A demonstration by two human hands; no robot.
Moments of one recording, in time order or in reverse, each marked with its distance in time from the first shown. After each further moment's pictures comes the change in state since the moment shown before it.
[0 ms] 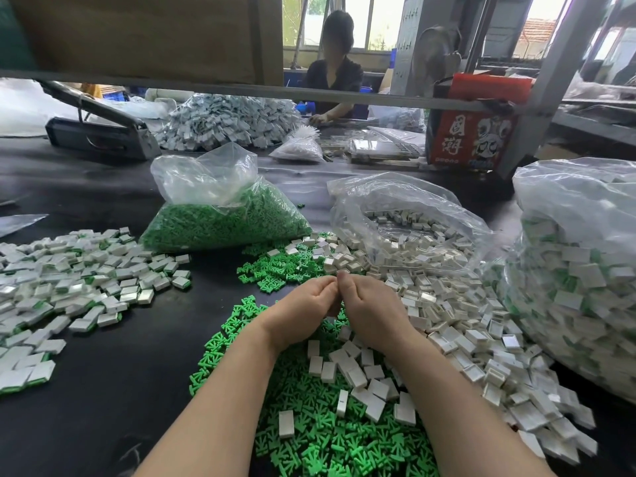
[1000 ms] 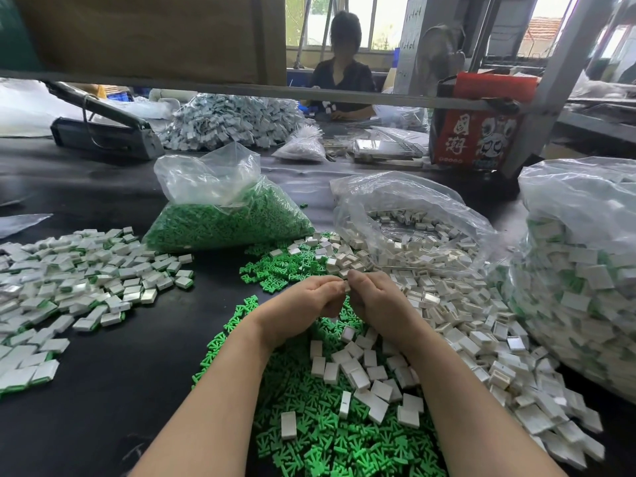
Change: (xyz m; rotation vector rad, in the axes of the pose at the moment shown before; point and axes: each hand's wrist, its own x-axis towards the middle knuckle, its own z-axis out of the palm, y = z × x) left_hand 0.000 -0.001 -0.010 -0.064 -0.068 0.031; right_hand 0.005 0.011 -0.004 0.609 -0.089 0.091
